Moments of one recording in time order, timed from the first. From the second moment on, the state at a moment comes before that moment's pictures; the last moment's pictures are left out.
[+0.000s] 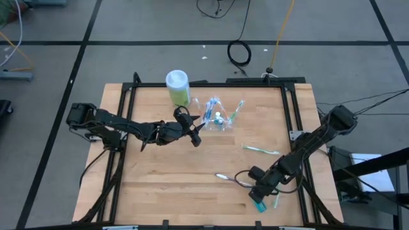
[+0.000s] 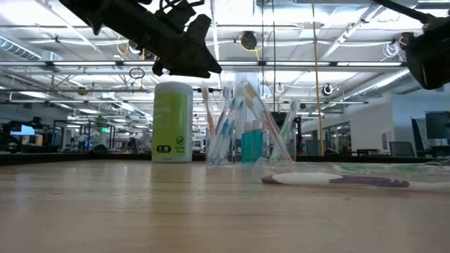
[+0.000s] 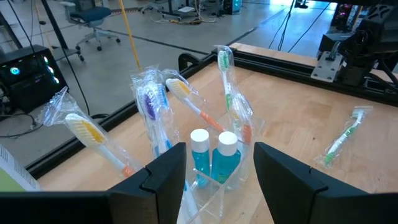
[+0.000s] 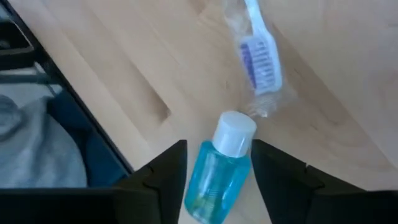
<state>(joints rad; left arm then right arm) -0.08 1.50 0.79 0.36 -0.63 -0.21 0.70 1.48 0.73 -0.26 -0.10 1.52</state>
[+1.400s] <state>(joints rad) -0.08 1.50 0.79 0.36 -0.63 -0.21 0.68 1.45 0.73 -0.23 0.02 1.41</state>
